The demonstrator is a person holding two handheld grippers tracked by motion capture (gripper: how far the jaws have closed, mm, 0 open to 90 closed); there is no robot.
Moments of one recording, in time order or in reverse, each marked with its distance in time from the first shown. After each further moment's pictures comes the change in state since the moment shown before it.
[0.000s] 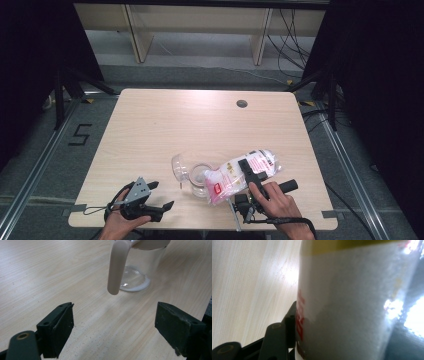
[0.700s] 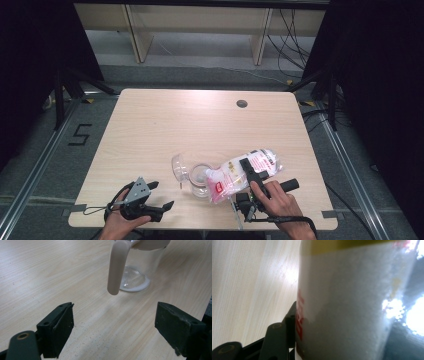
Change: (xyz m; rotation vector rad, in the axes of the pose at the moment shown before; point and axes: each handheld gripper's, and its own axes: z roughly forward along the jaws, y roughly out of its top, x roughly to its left) left arm 0.001 0.000 0.000 0.000 -0.001 0.014; right arm 0.000 -0.004 0.003 -0.005 -0.003 -0.005
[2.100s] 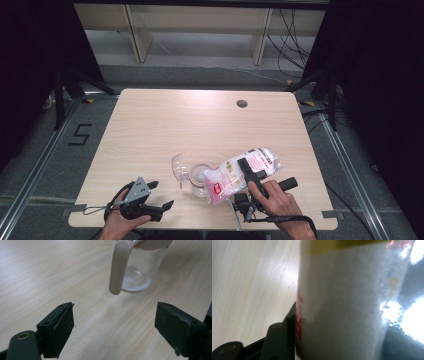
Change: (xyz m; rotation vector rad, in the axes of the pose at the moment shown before) left arm 0.001 0.000 0.000 0.013 0.011 -0.009; right arm -0.006 0.003 0.000 -0.026 -0.026 -0.056
